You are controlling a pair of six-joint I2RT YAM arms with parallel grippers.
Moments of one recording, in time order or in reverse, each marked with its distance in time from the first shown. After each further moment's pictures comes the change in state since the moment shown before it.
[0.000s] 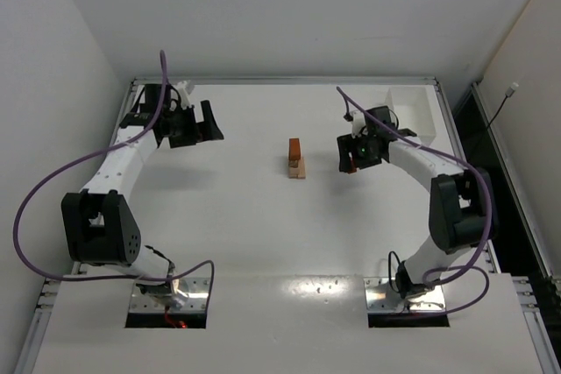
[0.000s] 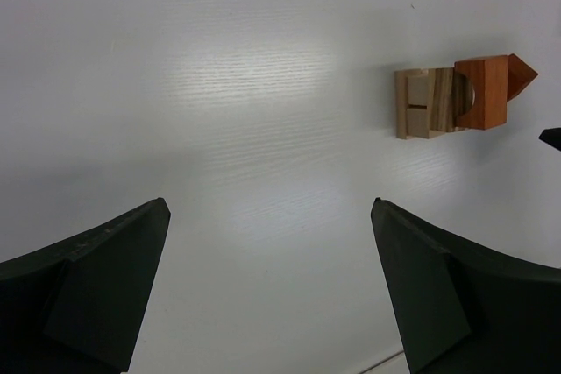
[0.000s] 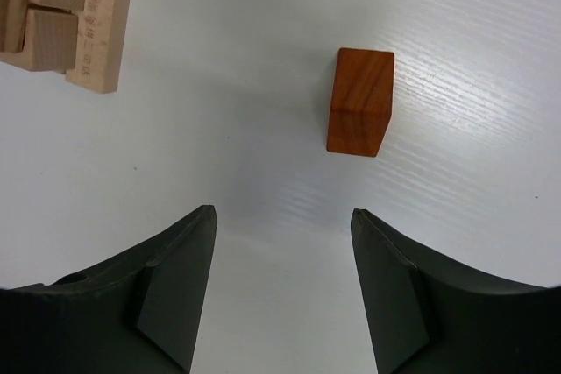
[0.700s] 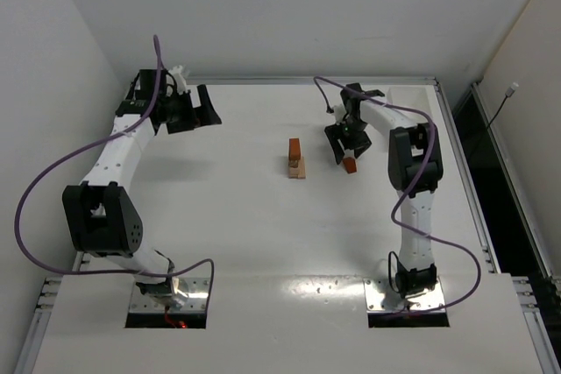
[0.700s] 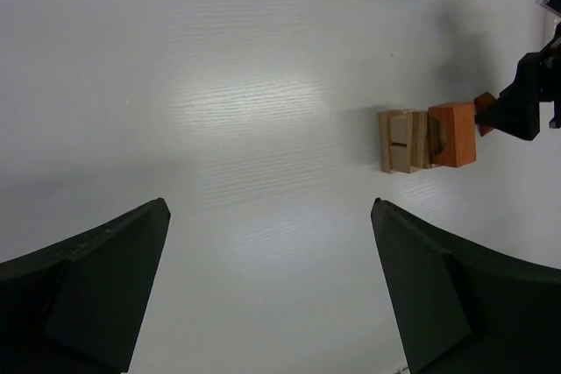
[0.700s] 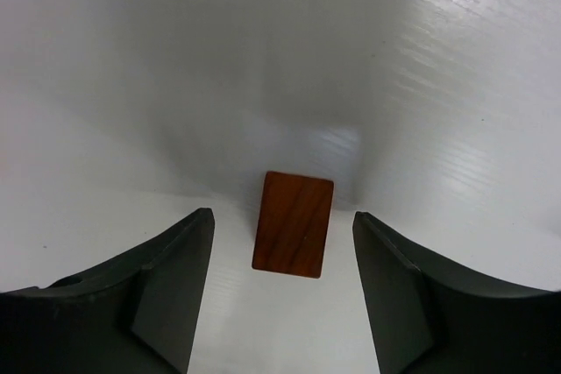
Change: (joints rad) left arm 0.016 0.066 0.146 -0.016 0.006 -0.005; right arm 0.008 0.629 0.730 -0.507 0.121 -0.132
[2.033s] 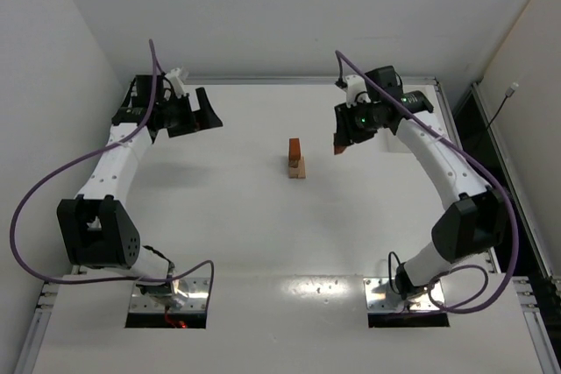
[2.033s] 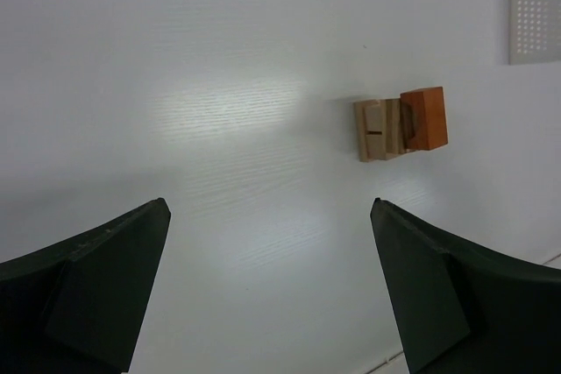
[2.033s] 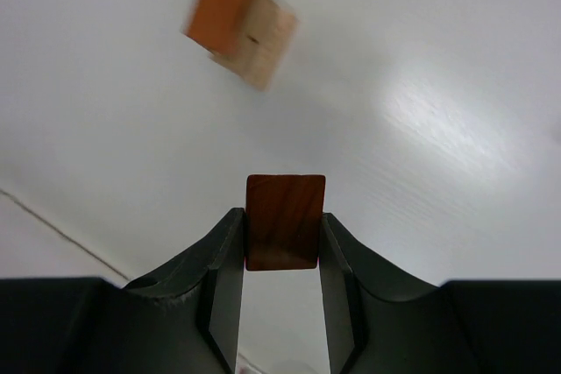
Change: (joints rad) left arm 0.000 -0.085 -0.074 0.034 0.054 -0.032; right arm 0.085 -0.694 -0.255 0.075 -0.244 0.120
